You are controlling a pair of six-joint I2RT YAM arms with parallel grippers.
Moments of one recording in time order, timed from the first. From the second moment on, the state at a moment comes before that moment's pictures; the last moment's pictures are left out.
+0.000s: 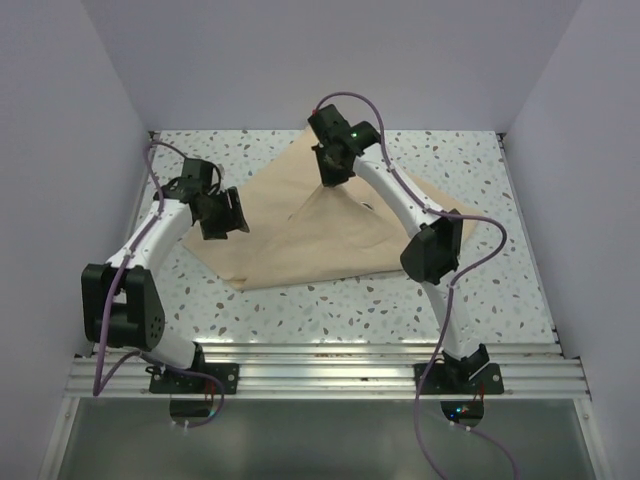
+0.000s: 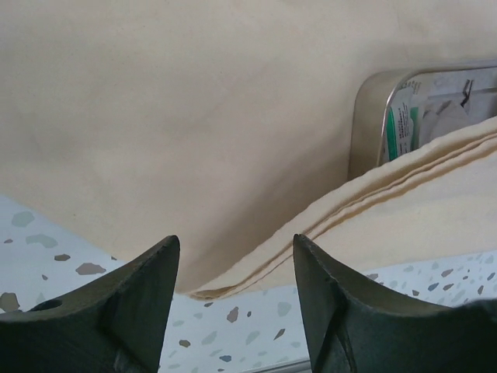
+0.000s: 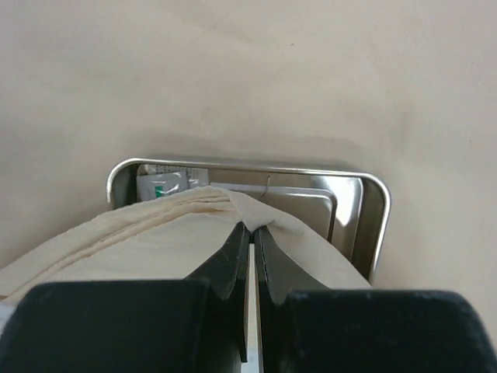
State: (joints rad) left arm -0.10 1.50 1.15 -0.72 0.18 -0.38; right arm 0.64 2.29 2.46 -1.18 0.22 0.32
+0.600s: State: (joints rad) left arm -0.07 1.71 1.28 -0.72 0.15 -0.41; right arm 0.52 2.43 2.48 -1.00 -0.03 0.29
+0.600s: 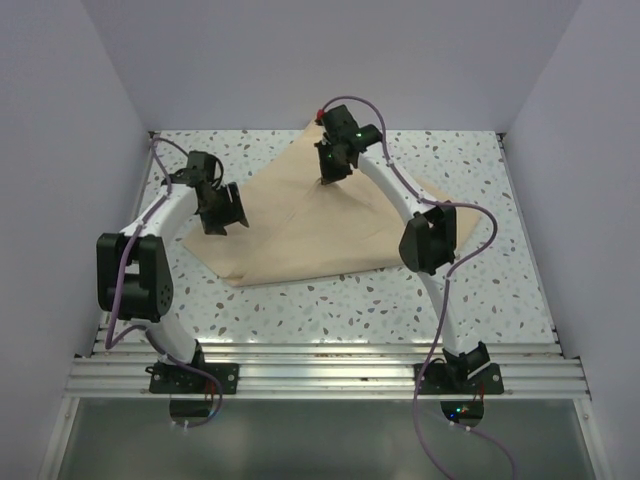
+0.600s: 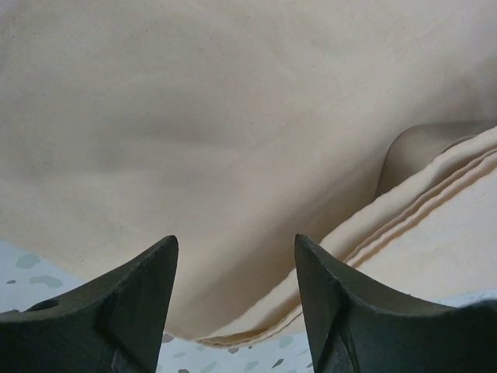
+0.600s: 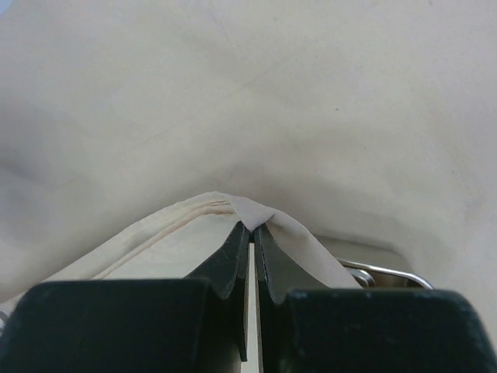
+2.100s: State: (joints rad) left arm -0.04 1.82 1.10 -0.66 0.42 -0.33; right arm 0.49 2.55 2.46 -0.75 -0.02 0.44
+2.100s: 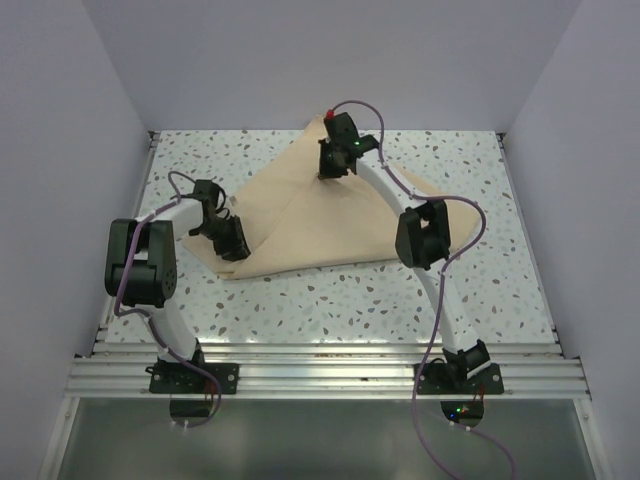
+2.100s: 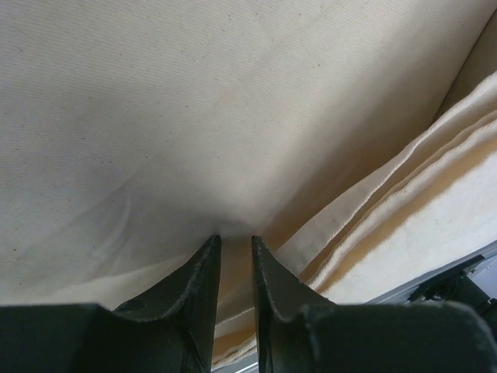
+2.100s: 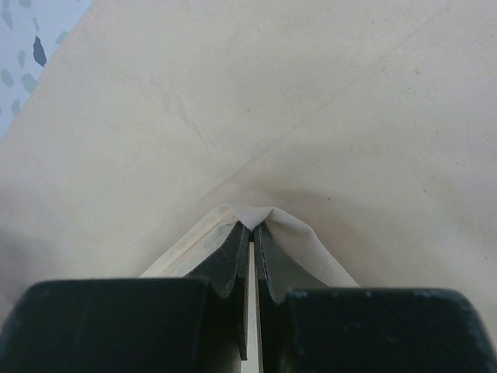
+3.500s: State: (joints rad) left arm 0.13 1.73 1.24 -0.71 0.26 -0.33; right arm 0.44 2.63 2.40 -0.65 -0.07 0.50
